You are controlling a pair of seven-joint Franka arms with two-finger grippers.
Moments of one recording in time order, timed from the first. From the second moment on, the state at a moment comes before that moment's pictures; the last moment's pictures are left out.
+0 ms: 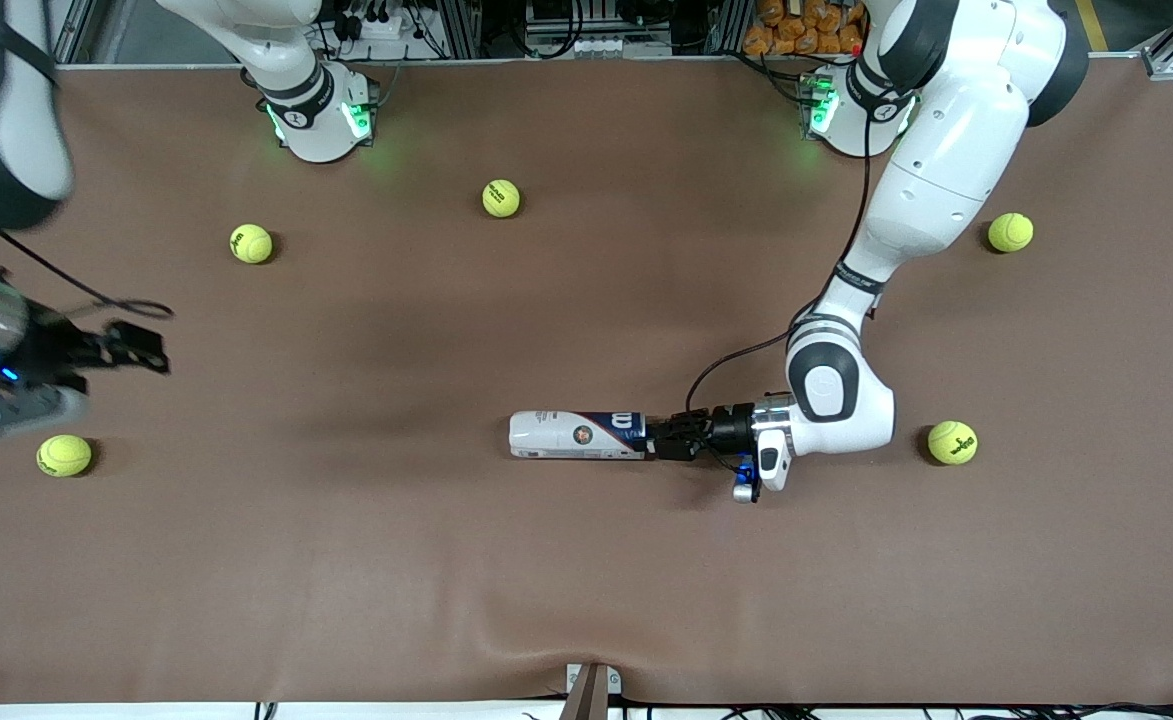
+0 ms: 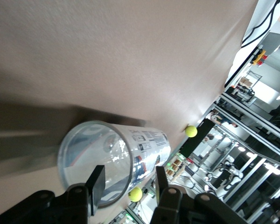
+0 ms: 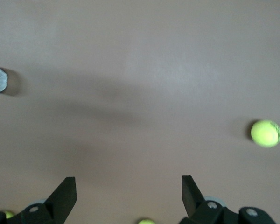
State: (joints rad) left arm -0.23 0.91 -0.20 -1.52 -1.44 2.20 0.12; right arm -0.18 0.24 0.19 -1.42 -0.01 1.59 -0.21
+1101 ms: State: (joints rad) left arm -0.37 0.74 -0.19 -1.35 -0.81 2.22 -0.40; right arm -0.03 0.04 -0.07 -1.47 0.04 1.45 0.00
